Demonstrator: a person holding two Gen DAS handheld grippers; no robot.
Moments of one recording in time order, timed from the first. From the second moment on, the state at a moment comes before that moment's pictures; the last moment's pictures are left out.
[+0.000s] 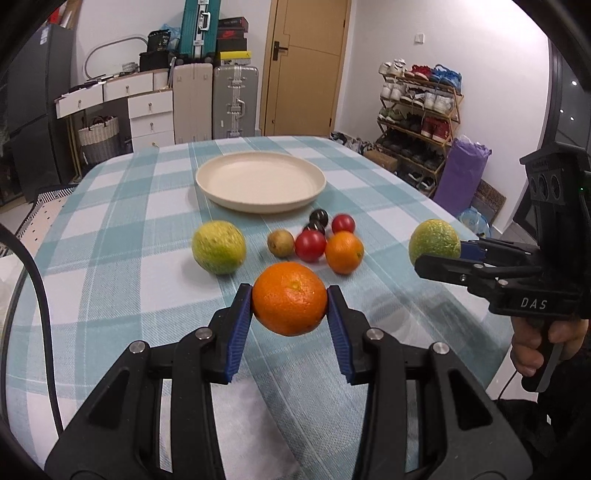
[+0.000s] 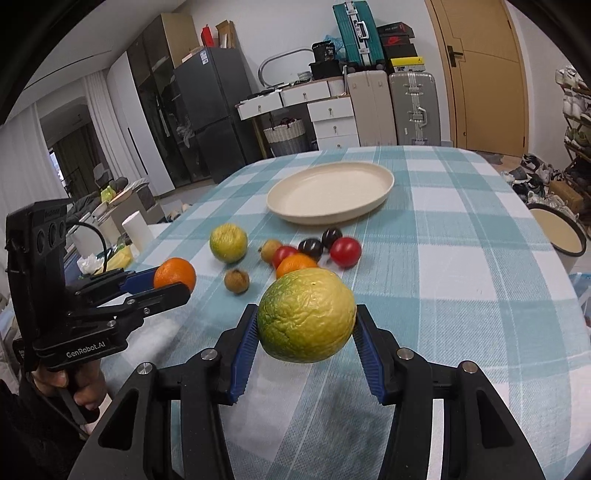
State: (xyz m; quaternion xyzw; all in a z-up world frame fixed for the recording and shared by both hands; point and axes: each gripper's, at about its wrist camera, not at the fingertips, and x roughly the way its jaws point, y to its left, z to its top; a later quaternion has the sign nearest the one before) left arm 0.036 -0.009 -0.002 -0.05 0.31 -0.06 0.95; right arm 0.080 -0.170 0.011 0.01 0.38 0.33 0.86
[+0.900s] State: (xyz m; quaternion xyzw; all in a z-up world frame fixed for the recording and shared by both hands) left arm 0.123 0.006 0.041 -0.04 0.25 -0.03 0.97; right arm 0.162 -0.149 0.052 0.03 0.35 0.32 0.88
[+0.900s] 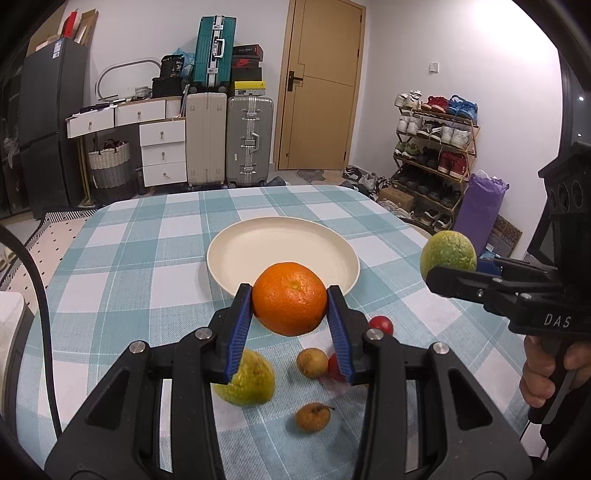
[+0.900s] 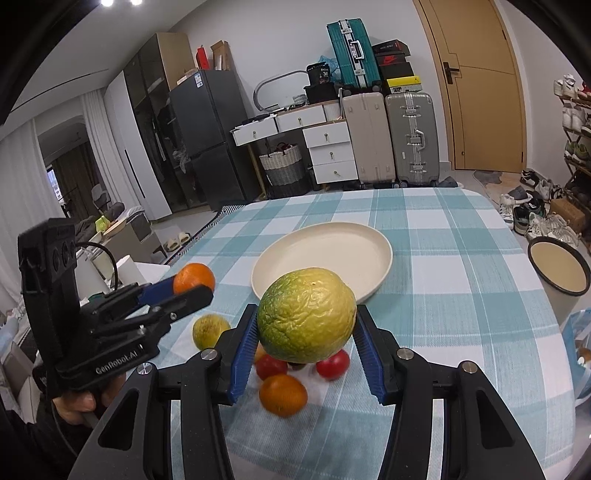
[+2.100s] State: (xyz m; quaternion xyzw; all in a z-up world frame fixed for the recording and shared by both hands) left arm 0.236 0.027 -0.003 -0.05 0.31 0.00 0.95; right arm 0.255 -0.104 -0.007 0.02 0.42 0.29 0.86
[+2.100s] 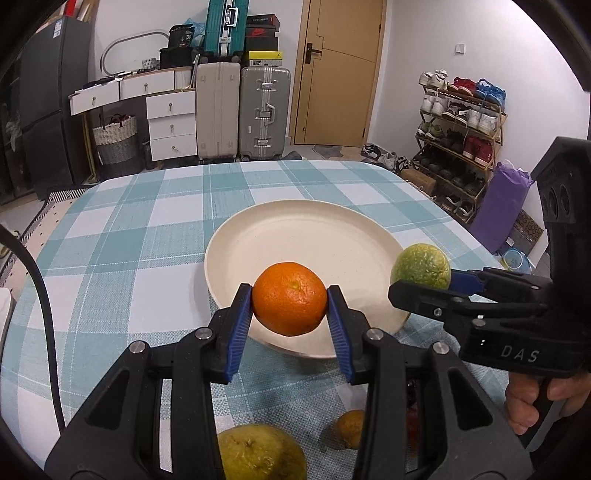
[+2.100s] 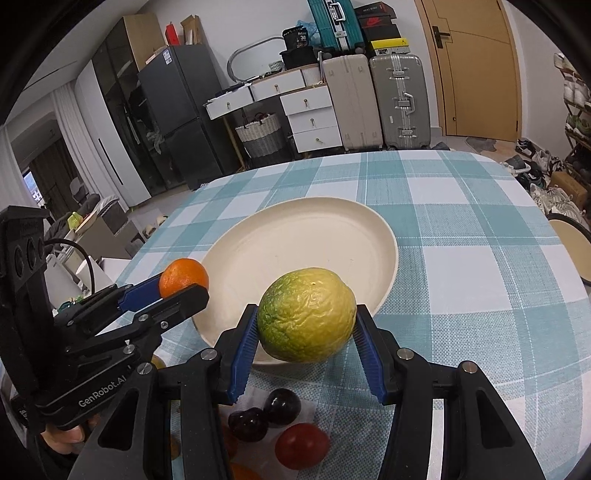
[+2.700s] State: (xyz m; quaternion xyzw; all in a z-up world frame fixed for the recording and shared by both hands) left arm 0.243 0.027 -0.009 -0.03 0.32 0.00 0.95; right arm 0.250 -0.103 -0.001 0.01 0.39 0.30 0.87
